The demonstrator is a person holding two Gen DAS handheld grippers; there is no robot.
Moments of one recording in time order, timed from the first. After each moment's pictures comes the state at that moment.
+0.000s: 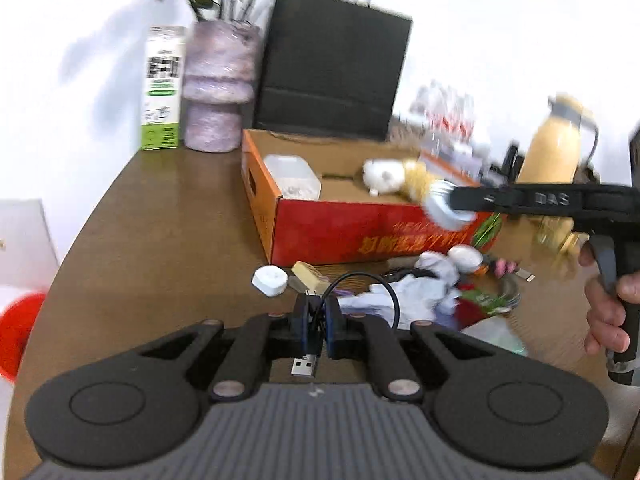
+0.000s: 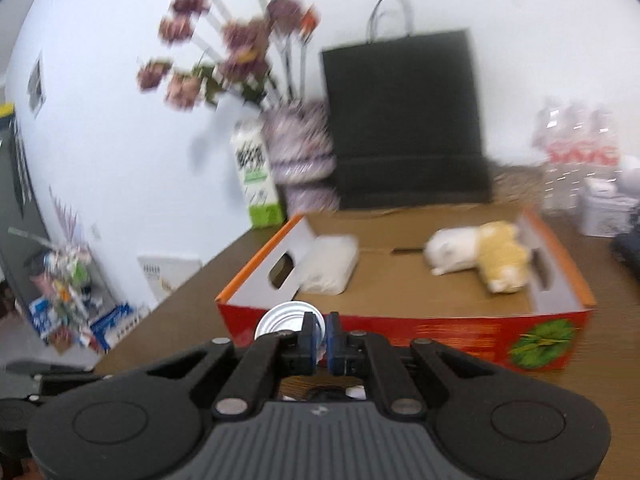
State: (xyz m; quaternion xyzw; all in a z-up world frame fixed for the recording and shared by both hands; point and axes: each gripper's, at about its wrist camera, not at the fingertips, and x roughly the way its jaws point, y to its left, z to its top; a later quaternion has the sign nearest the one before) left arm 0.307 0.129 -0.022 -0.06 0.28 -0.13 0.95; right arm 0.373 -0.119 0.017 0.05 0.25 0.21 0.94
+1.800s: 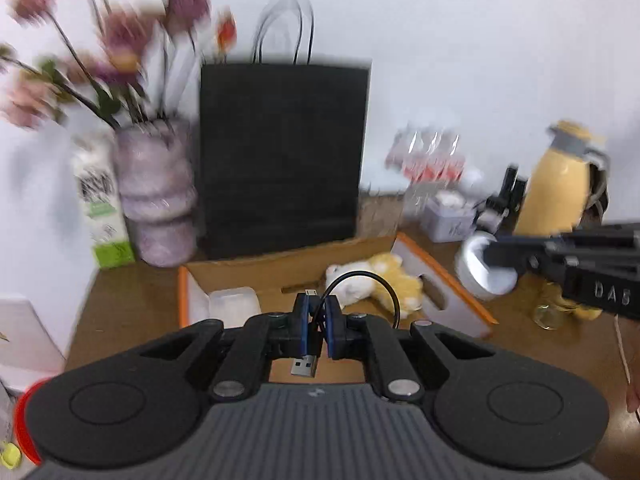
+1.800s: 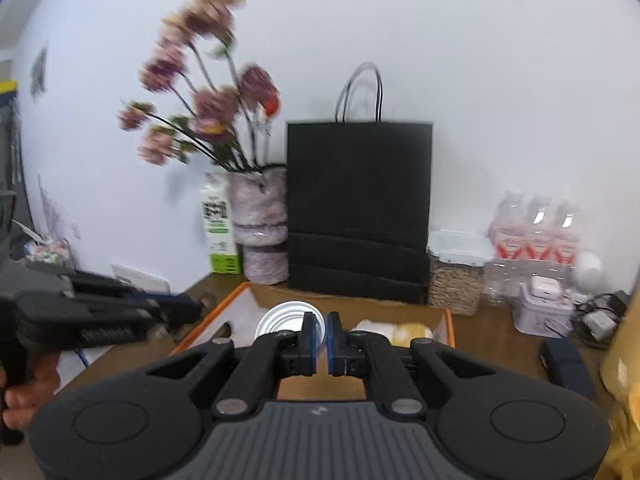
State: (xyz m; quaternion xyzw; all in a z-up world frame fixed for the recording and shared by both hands) left arm 0.453 0.023 0.089 0.02 0.29 -0.14 0.95; right arm 0.447 -0.173 0.116 -0.02 0.24 0.19 0.95
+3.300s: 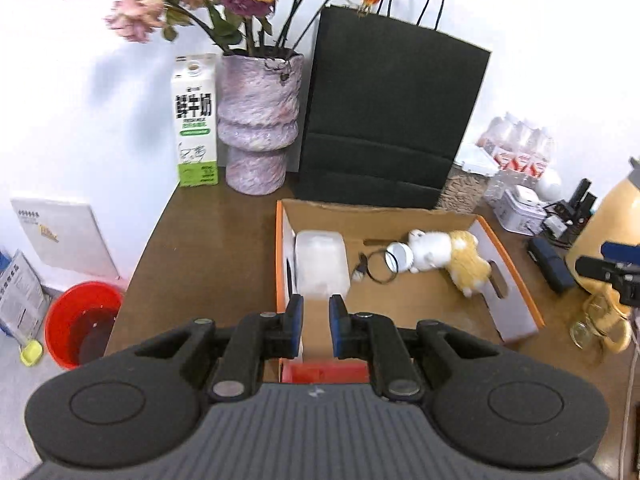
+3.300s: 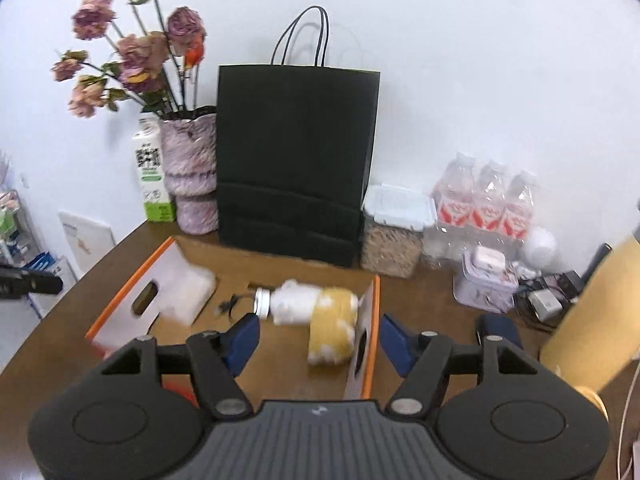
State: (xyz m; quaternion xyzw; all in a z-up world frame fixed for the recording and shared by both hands) left arm 0.416 0.084 0.115 -0.06 0.37 -0.02 0.93; right arm 0.455 -0.218 0.128 -0.07 0.32 0.12 0.94
